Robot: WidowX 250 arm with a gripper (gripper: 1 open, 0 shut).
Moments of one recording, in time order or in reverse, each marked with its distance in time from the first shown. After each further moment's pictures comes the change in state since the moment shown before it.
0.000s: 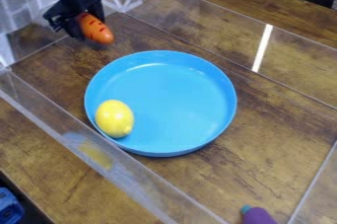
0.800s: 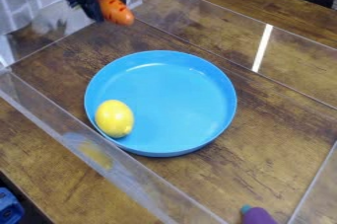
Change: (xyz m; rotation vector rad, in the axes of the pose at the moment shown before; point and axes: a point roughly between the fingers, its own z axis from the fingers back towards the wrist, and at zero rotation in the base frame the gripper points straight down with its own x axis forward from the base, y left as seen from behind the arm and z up) arm 0.015 0.020 0.024 -0.063 -0.046 -0.027
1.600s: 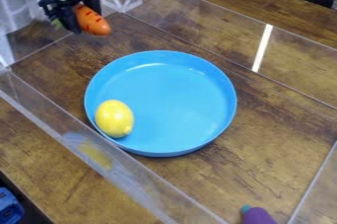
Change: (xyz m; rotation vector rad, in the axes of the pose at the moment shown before) arm -0.013 -0.025 -0.026 -0.061 -0.046 0.075
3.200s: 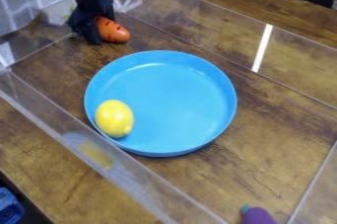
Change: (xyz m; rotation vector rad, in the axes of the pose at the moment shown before) arm -0.010 0.007 -0.031 0.053 0.110 0.213
